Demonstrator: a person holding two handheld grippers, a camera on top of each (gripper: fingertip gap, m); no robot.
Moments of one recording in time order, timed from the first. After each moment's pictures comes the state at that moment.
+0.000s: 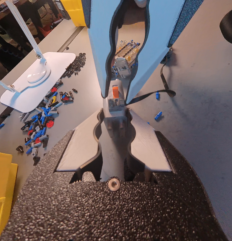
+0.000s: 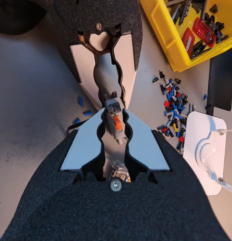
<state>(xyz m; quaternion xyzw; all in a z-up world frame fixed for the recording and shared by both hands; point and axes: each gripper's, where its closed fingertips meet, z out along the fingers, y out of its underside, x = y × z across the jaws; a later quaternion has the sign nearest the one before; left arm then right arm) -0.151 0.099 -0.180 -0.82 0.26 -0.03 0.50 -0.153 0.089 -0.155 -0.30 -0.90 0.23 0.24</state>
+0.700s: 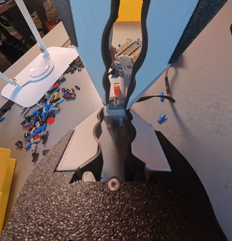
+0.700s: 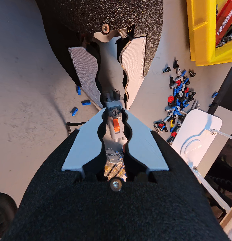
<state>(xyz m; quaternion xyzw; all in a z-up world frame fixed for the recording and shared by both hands) -0.154 0.103 -0.183 -0.83 0.24 -0.02 0.50 -0.156 0.089 -0.161 -0.27 -0.95 0.07 0.17</state>
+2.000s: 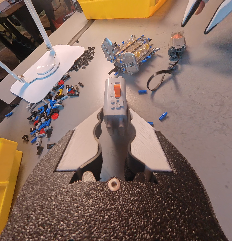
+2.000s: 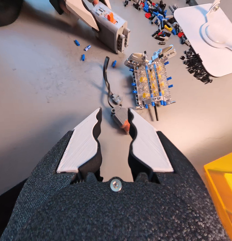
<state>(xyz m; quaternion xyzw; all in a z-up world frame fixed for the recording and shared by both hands) -0.158 0.099 -0.183 -0.84 0.22 0.00 0.50 0.012 0.168 -0.168 -0.53 -0.75 0.28 0.27</state>
